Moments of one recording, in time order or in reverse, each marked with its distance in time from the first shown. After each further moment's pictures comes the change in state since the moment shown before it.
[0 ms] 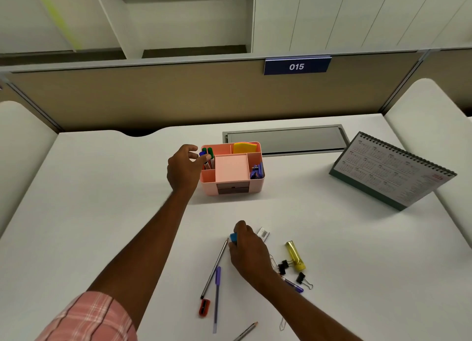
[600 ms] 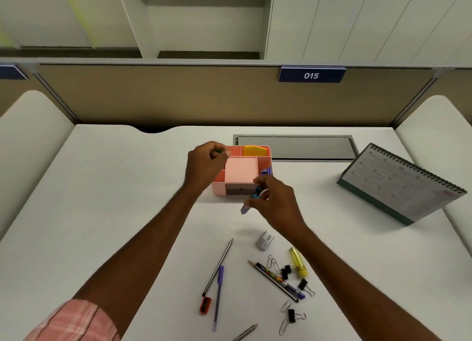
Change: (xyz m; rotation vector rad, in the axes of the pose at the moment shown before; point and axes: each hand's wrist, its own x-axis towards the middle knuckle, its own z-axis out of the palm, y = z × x) left_hand -0.014 0.021 -0.021 -0.209 -0.217 0.135; right_hand 0.053 -0.031 -0.135 0.287 0.064 -0.063
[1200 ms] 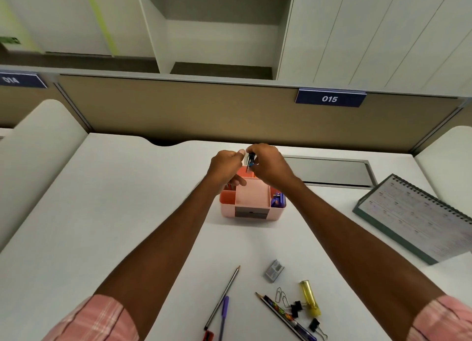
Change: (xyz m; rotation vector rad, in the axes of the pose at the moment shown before) left_hand 0.059 0.030 0.013 -0.156 -0.206 -0.392; right_hand 0.180 -0.043 0.007 -0.409 -0.020 -0.357
